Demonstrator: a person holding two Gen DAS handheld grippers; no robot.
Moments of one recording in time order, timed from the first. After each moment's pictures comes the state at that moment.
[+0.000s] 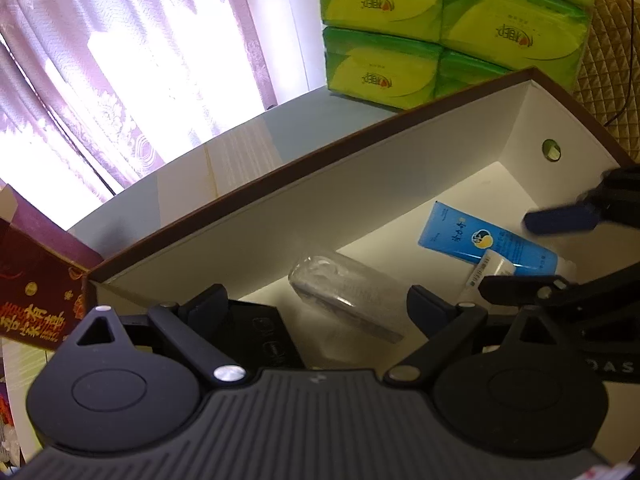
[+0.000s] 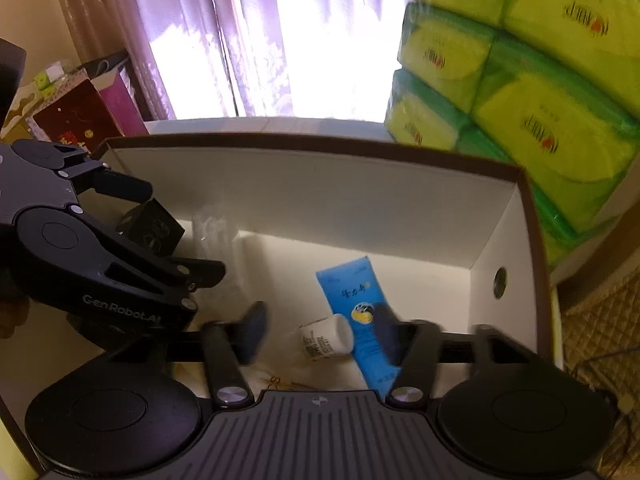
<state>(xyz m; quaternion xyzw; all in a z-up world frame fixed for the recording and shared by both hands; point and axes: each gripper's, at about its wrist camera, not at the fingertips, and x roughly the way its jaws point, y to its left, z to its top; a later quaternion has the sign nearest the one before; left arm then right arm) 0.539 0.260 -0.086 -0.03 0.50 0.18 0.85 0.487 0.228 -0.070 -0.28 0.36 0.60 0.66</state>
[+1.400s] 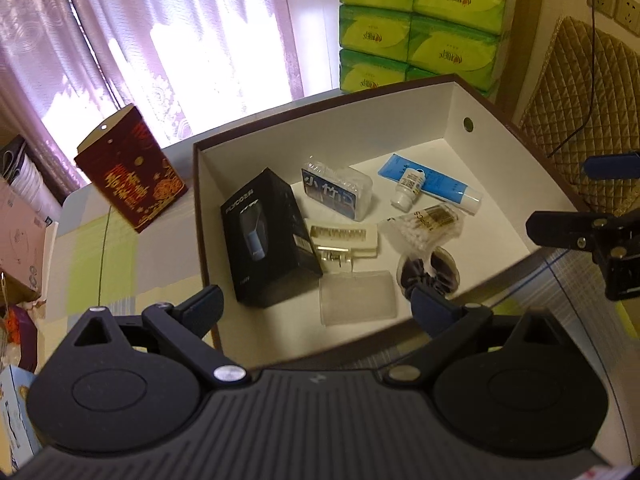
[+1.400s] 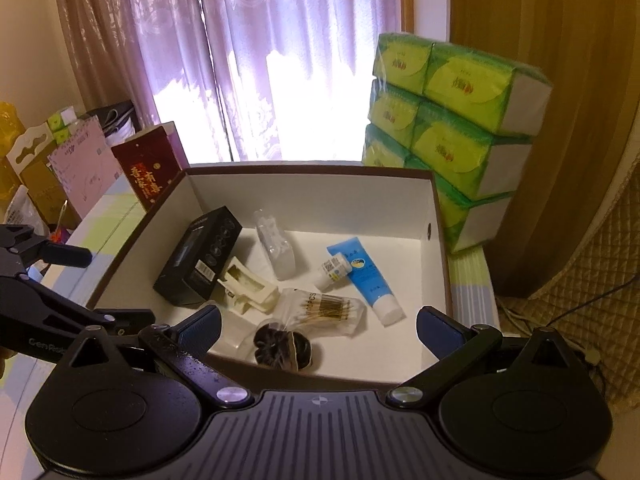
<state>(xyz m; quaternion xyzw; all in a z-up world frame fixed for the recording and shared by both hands) 0.378 0.160 -0.004 -0.06 0.46 0.23 0.86 0.426 0.079 0.017 -0.22 0.31 0.59 0.71</state>
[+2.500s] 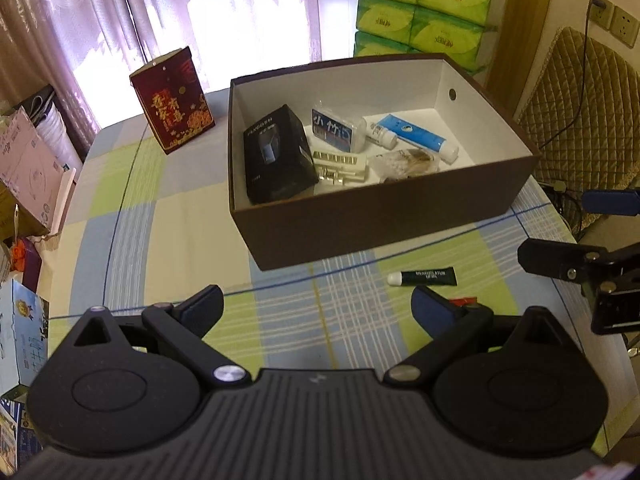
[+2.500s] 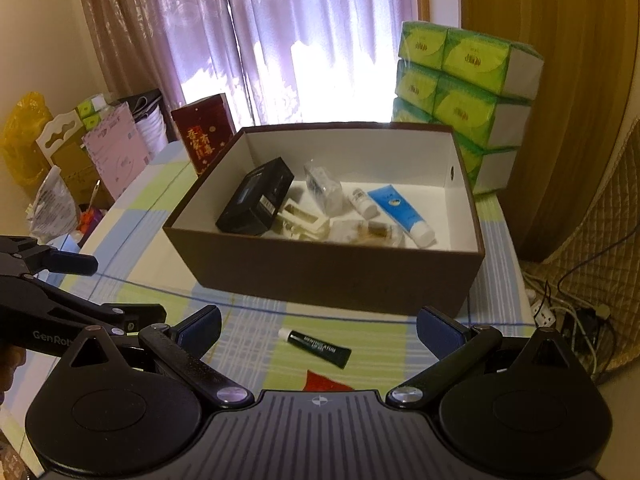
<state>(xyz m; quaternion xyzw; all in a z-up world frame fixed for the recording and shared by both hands) 0.279 0.092 0.002 -0.11 0.45 0.26 0.84 0.360 -0.010 0.012 -0.22 0.33 0.61 0.69</state>
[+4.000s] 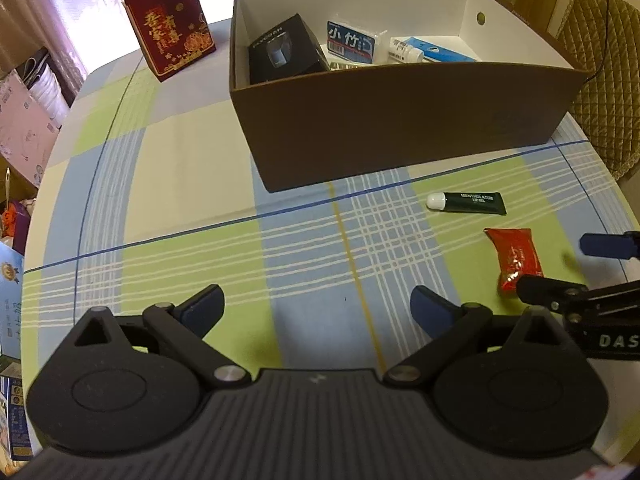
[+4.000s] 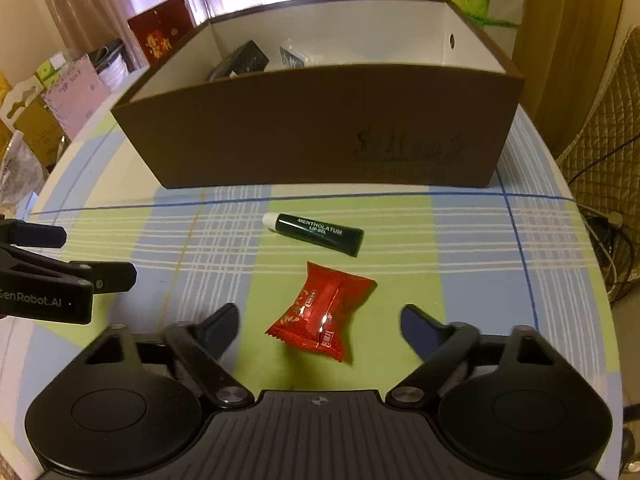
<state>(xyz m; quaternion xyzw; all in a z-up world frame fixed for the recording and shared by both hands) 0.265 0.108 -0.084 -0.12 0.50 0.26 0.81 0.346 -0.006 -0.098 -0.25 0.42 0.55 0.68</state>
